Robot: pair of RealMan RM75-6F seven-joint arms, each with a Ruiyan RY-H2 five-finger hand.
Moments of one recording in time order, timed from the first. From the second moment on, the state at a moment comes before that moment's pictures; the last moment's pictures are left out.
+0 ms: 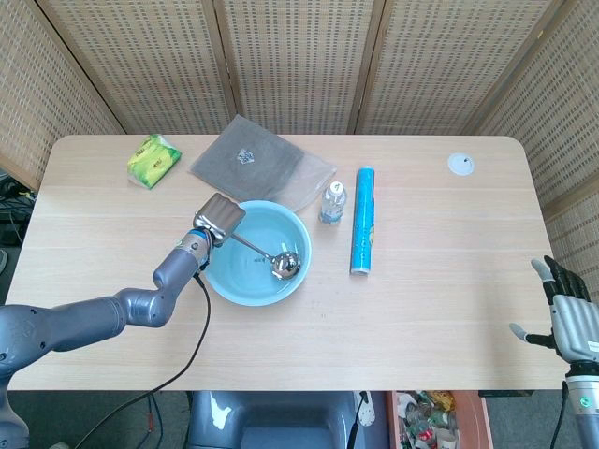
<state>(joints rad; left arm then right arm) -1.31 -1.51 0.05 -1.23 0.47 0.64 0.80 0.13 -1.06 0.12 -1.65 -1.30 1.31 0.06</state>
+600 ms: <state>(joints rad) -1.34 -1.55 0.11 -1.15 0.40 0.64 0.86 0.13 -1.06 0.12 -1.64 -1.29 1.30 0.08</state>
